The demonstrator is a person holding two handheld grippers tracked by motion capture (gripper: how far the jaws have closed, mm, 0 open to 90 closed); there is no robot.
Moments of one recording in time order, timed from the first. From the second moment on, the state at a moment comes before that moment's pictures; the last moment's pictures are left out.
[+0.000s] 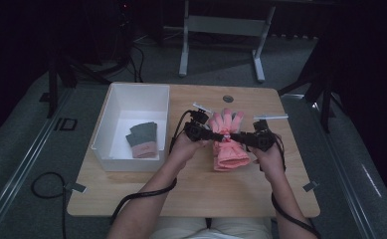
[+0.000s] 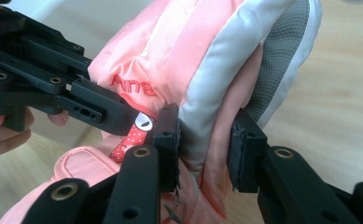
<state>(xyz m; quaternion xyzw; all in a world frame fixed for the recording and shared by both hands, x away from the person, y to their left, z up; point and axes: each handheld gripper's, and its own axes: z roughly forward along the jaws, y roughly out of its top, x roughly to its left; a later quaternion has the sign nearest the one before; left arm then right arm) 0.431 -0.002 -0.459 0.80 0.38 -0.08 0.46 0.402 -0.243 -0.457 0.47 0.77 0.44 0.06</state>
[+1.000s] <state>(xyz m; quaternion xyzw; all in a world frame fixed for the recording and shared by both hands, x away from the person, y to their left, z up) 0.406 0.109 -0.325 0.80 0.38 0.01 0.46 0.399 -0.141 -0.337 0.39 0.76 0.51 0.09</state>
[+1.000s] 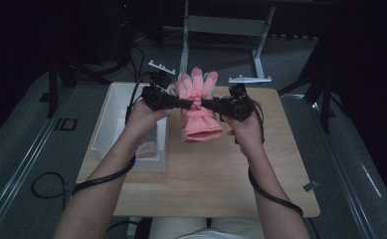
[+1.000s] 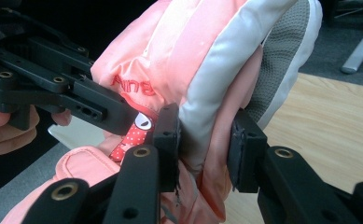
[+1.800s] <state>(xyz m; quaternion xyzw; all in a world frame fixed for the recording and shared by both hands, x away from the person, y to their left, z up) 0.396 0.235 -0.333 0.78 0.47 0.05 0.41 0.423 0.002 -0.348 0.36 0.79 0.49 0.05</state>
